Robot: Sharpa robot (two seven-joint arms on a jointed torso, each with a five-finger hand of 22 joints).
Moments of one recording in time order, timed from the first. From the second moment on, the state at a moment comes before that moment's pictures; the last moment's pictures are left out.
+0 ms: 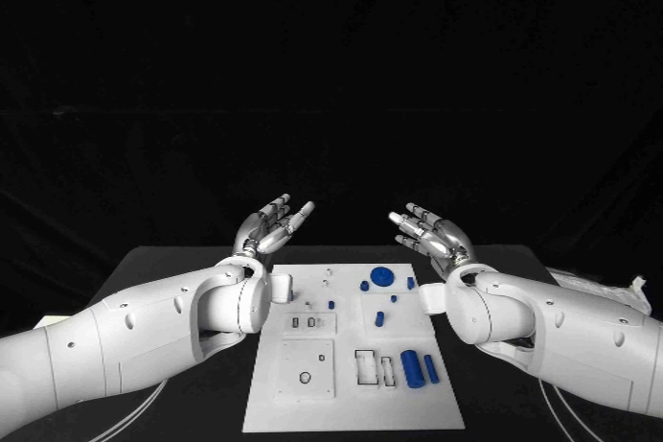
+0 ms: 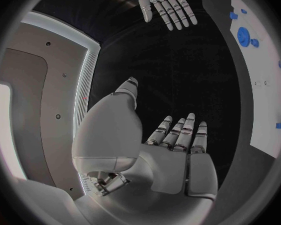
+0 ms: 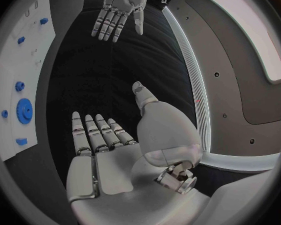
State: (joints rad) left arm 1.12 -0.68 -0.03 1.42 0.03 -0.62 0.51; left_hand 1.23 -0.17 0.09 0.28 0.17 0.28 0.14 0.03 0.03 0.24 0.23 0.03 0.03 0.35 0.22 0.03 0.04 0.11 0.12 0.28 0.02 0.02; right arm 1.06 -0.75 0.02 1.47 -0.08 -0.54 0.43; right_hand 1.10 0.05 0.09 -0.07 0.20 0.27 0.14 0.03 0.03 0.33 0.23 0.03 0.03 0.31 0.22 0.03 0.03 0.06 0.36 0.28 0.04 0.04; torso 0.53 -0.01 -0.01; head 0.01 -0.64
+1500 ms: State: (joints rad) left arm 1.15 -0.95 -0.02 1.78 0.09 -0.39 0.48; left_hand 1.40 -0.06 0.23 0.16 0.17 1.01 0.20 0.11 0.07 1.09 0.14 0.09 0.07 1.21 0.08 0.22 0.19 0.17 1.06 0.18 0.39 0.16; right arm 1.21 -0.76 0.05 1.33 -1.40 -0.28 0.11; right_hand 1.25 -0.02 0.25 -0.28 0.19 1.08 0.15 0.07 0.07 1.24 0.07 0.06 0.07 1.46 -0.02 0.93 0.63 0.17 1.31 0.06 0.71 0.37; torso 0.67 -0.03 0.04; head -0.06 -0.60
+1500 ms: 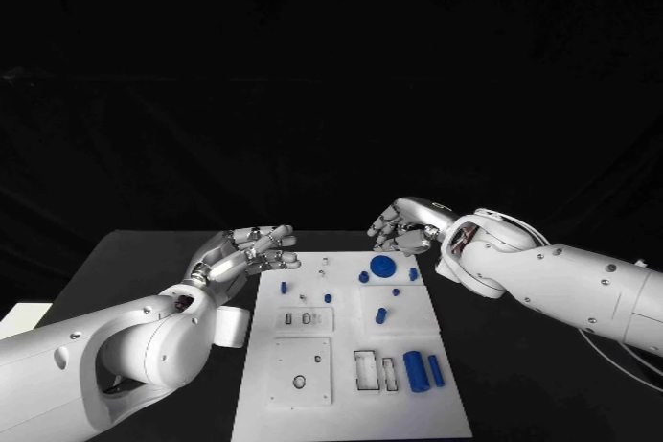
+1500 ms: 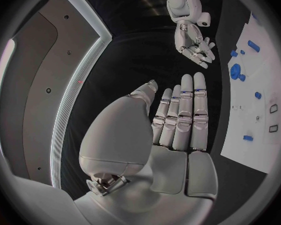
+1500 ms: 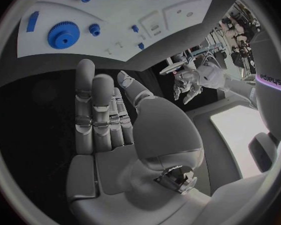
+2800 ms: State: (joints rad) left arm 1.17 -1.00 -0.01 1.86 0.12 -0.38 0.47; left_hand 1.39 -0.06 0.22 0.16 0.17 1.01 0.21 0.09 0.07 1.09 0.15 0.08 0.07 1.20 0.09 0.21 0.19 0.17 1.06 0.18 0.39 0.15; right arm 1.22 -0.71 0.05 1.32 -1.77 -0.10 -0.04; right_hand 1.23 -0.05 0.31 -0.24 0.18 1.09 0.14 0.07 0.07 1.20 0.08 0.06 0.06 1.46 -0.02 1.30 1.06 0.14 1.32 0.08 1.13 0.83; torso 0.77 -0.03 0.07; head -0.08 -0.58
